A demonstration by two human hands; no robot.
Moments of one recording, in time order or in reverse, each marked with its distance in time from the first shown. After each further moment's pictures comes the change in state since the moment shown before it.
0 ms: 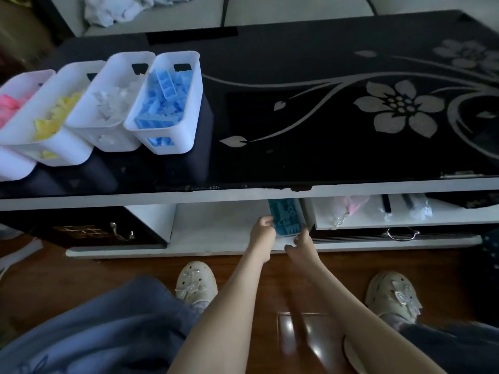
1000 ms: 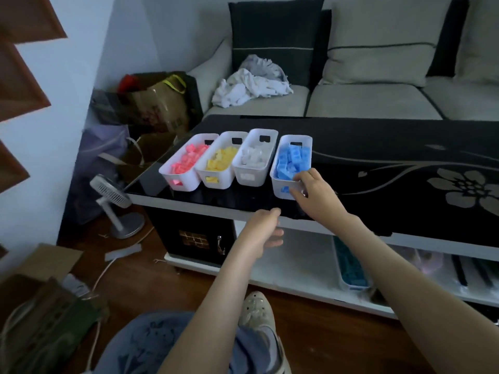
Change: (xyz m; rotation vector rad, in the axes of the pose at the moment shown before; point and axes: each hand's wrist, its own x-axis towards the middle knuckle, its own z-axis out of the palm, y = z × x) left_hand -0.156 0.087 -0.195 -0.240 0.173 0.148; right_hand -0.106 -0.264 -0.001 -0.390 0.166 -1.047
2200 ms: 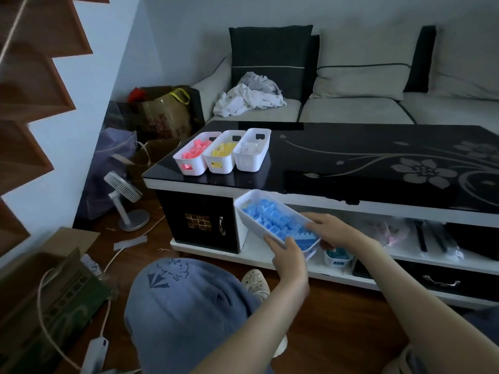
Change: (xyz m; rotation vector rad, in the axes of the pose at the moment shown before) left_hand -0.105 -0.127 0.075 -0.372 0.178 0.160; right_hand -0.145 -0.007 -0.029 0.205 -0.464 0.381
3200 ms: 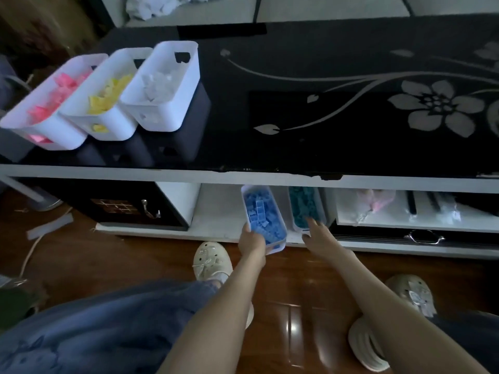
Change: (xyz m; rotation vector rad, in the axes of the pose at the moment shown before) left_hand 0.187 -0.119 0.054 0.297 0.070 -0.377; right_hand 0.108 0.210 0.050 -0.144 -0.037 0.418
